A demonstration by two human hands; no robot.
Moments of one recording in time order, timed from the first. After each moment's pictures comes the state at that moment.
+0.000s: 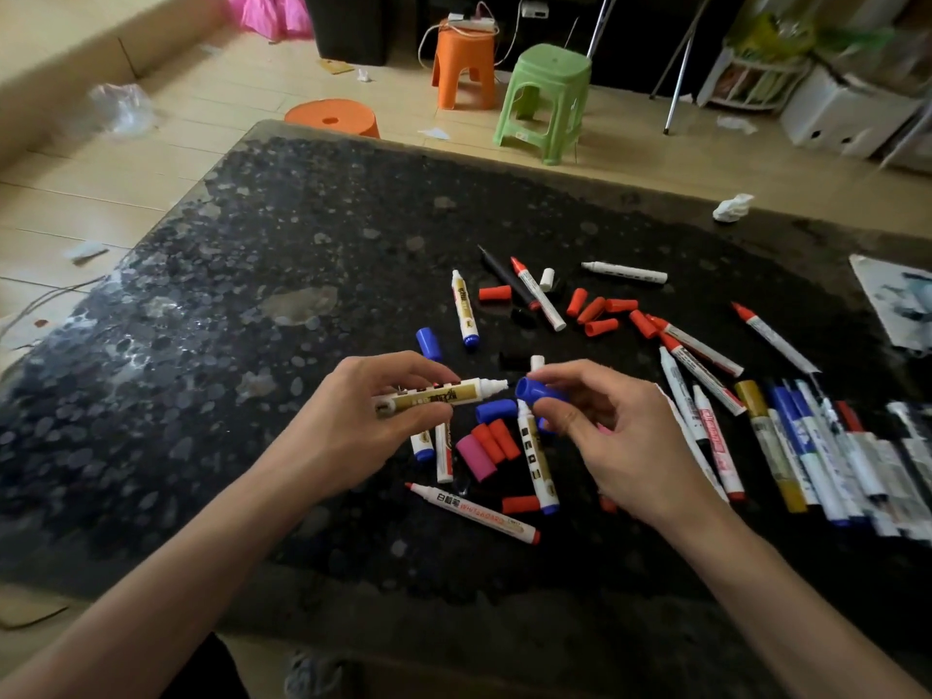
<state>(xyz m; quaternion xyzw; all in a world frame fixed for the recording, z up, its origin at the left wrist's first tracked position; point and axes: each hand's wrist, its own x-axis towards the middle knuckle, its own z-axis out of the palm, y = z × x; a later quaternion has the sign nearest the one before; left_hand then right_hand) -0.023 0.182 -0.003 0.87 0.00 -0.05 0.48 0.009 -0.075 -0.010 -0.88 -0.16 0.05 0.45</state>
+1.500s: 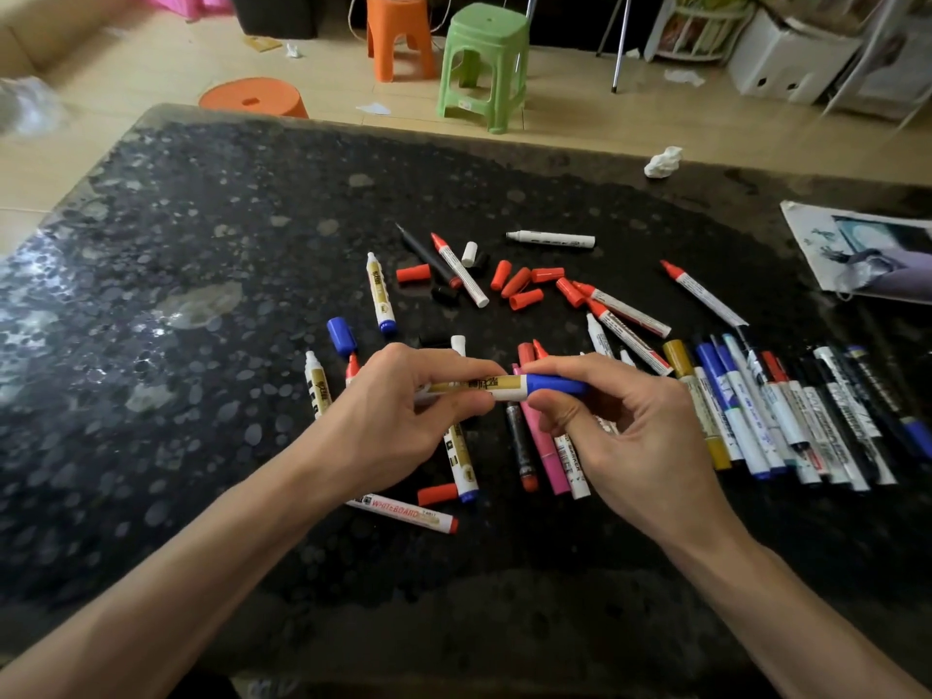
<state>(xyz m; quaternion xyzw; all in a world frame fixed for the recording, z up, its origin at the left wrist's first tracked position) 0.003 0.087 -0.004 0.85 -0.15 -0.09 0.49 -0.010 -0.139 -0.002 -0.86 -0.14 -0.04 0.49</state>
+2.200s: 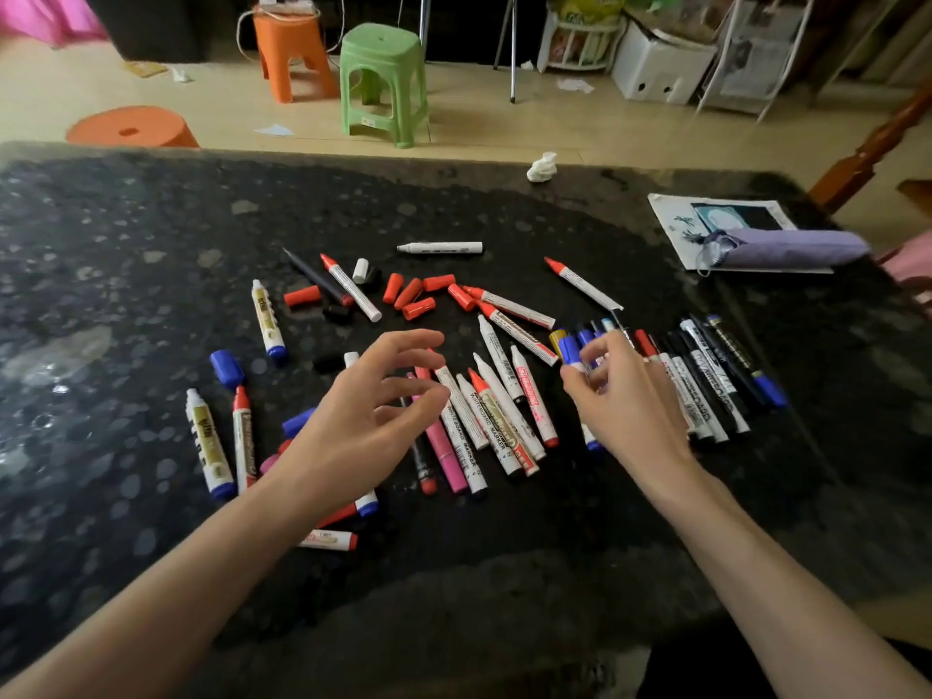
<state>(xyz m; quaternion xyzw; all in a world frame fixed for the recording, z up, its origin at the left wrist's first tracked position) 0.004 0.018 -0.003 0.78 -0.09 -0.12 0.61 0.016 -0.248 -0.032 -0.96 0.12 -0.06 0.22</state>
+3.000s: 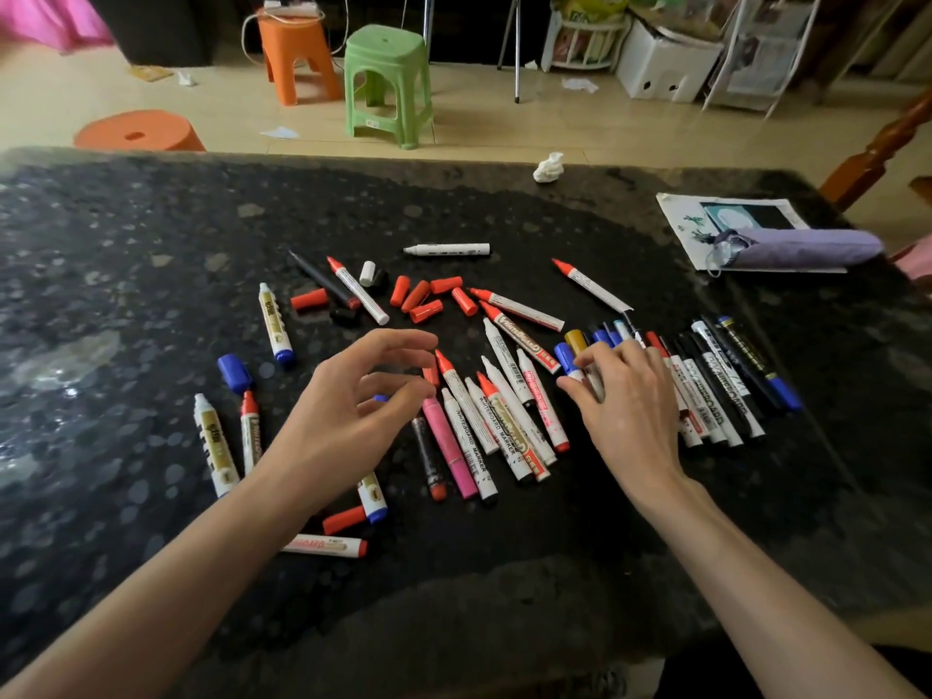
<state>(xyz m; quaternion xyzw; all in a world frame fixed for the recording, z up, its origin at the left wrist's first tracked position) 0.009 0.029 0.005 0.79 -0.07 -0.09 0.60 0.026 -0.248 -0.068 -0.98 0.09 -0.15 0.10</state>
